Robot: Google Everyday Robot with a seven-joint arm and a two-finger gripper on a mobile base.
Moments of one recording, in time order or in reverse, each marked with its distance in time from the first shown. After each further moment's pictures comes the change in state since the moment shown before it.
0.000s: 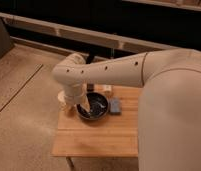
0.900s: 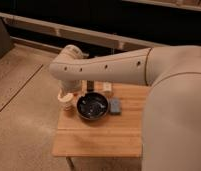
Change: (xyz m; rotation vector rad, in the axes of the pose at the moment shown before) arm -0.066 0.017 -0.043 -0.056 -0.277 -0.061
